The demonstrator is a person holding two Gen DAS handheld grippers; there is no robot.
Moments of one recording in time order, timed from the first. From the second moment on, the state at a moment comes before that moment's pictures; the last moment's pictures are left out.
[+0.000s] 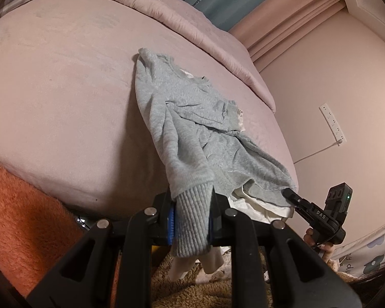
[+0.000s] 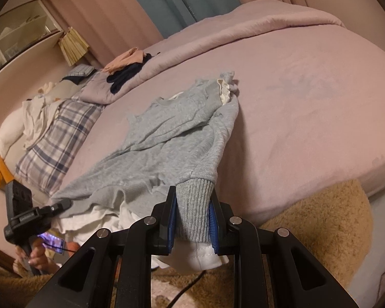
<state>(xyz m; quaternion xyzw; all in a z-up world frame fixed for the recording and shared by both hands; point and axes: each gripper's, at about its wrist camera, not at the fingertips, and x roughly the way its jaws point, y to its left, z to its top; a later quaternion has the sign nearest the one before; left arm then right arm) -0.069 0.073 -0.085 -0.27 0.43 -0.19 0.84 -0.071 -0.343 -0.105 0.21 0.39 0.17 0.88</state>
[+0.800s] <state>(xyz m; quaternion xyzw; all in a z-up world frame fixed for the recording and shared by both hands) -0.001 0.069 -0.062 -0.27 0.38 -0.21 0.86 -0.033 -0.348 -0.085 0.21 0.34 0.17 0.90</state>
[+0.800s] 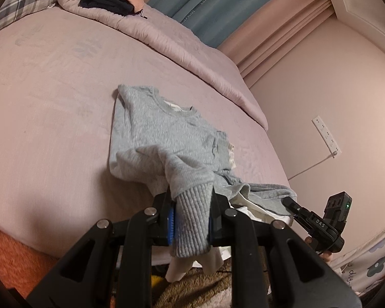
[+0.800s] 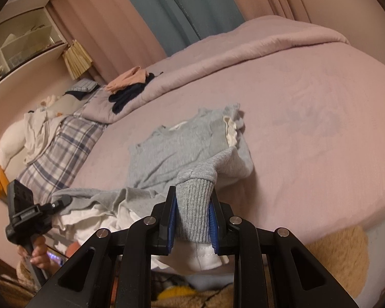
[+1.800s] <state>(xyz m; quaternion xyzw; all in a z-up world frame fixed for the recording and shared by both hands) 0.090 0.067 -0.046 -0.27 0.36 -0.19 0.87 0.046 -0.339 -0.067 0.20 0.32 0.16 0.91</state>
